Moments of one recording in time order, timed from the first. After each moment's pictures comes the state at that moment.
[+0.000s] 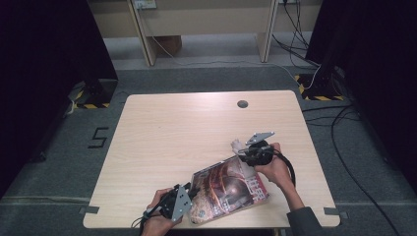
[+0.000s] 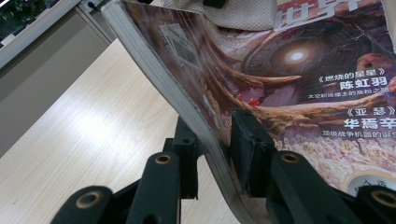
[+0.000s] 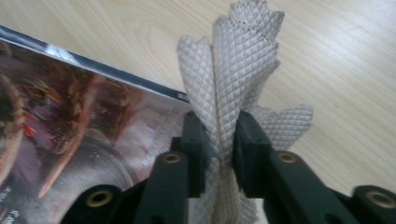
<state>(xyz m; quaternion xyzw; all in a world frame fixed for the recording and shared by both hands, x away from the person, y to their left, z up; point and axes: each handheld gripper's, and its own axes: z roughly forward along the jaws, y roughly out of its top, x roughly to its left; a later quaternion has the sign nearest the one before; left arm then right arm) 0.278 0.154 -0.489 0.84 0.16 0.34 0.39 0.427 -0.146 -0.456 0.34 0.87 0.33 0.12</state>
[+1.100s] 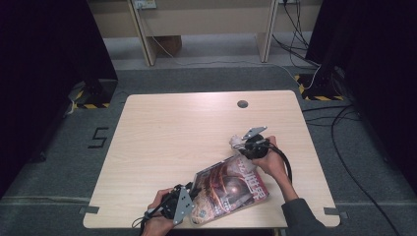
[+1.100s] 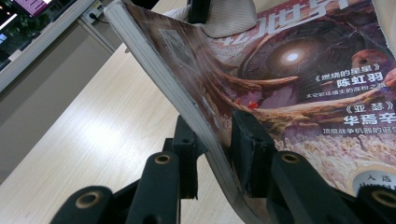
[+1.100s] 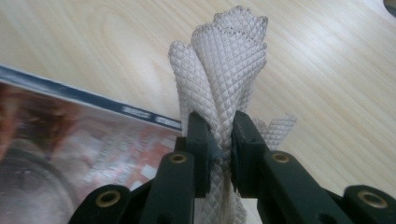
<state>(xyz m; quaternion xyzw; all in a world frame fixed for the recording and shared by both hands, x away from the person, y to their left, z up) 0.276 0.151 -0.487 0.84 0.13 0.36 0.39 0.456 -0.140 -0.464 0.32 0.89 0.29 0.15</state>
